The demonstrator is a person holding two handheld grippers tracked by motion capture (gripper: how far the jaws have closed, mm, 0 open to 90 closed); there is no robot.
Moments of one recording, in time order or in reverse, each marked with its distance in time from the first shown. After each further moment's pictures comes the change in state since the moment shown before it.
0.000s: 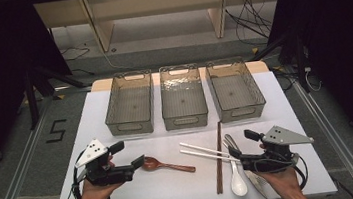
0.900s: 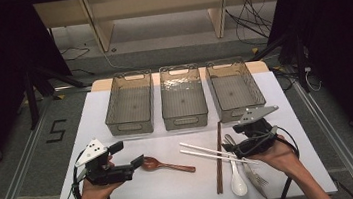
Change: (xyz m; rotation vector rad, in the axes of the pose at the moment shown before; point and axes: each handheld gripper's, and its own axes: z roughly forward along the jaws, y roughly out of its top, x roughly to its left) left arm 0.001 0.000 0.000 0.007 0.009 -0.010; right arm -0.019 0.042 0.044 0.407 0.104 -0.186
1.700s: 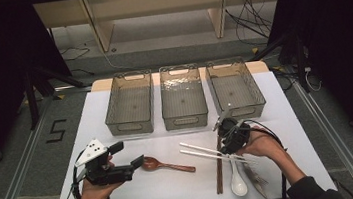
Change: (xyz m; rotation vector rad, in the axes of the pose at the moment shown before) left arm 0.000 0.000 -0.001 0.004 -0.005 0.003; right arm -0.014 0.014 0.077 0.466 0.069 -0.149
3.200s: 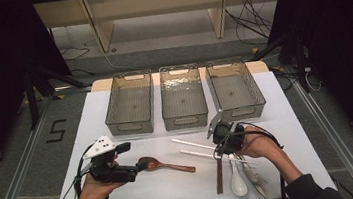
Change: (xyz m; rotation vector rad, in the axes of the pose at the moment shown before) left arm -0.006 0.014 0.014 0.149 -0.094 0.074; right arm 0.024 0.014 -0.011 0.009 -0.016 -0.195
